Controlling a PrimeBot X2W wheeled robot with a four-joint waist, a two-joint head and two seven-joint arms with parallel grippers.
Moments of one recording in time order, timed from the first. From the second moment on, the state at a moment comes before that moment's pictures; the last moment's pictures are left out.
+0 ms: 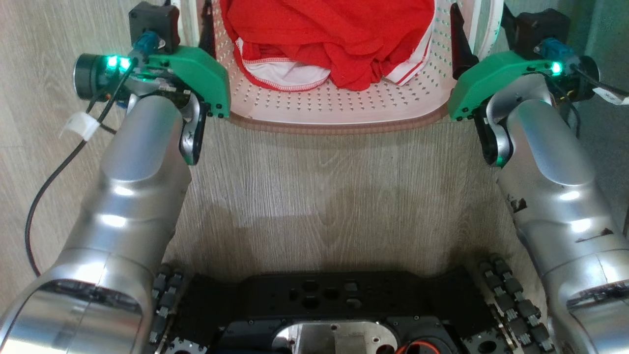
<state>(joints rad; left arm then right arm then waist) -0.97 0.03 -0.38 0.95 -0.26 0.08 -0.26 -0.90 -0.07 0.21 0.82 0.23 0.13 -0.25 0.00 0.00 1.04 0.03</state>
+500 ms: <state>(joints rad) -0.98 0.02 -0.44 0.97 -0.31 0.09 -0.26 -0.94 -0.07 0.24 0.86 0.27 0.13 -0.25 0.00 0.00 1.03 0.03</state>
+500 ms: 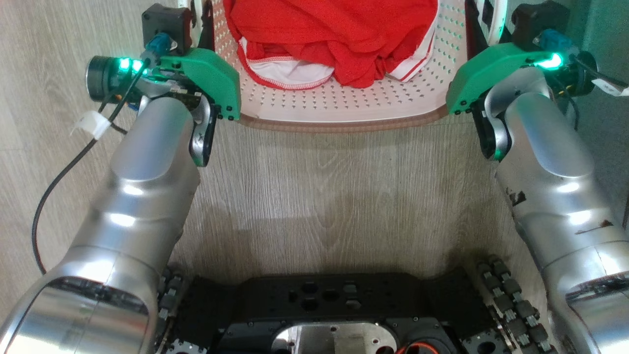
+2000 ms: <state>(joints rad) -0.56 0.02 -0.79 1.15 -0.70 0.06 -0.19 -0.63 -0.04 0.61 1.19 0.65 0.13 -0.16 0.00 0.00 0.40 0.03</state>
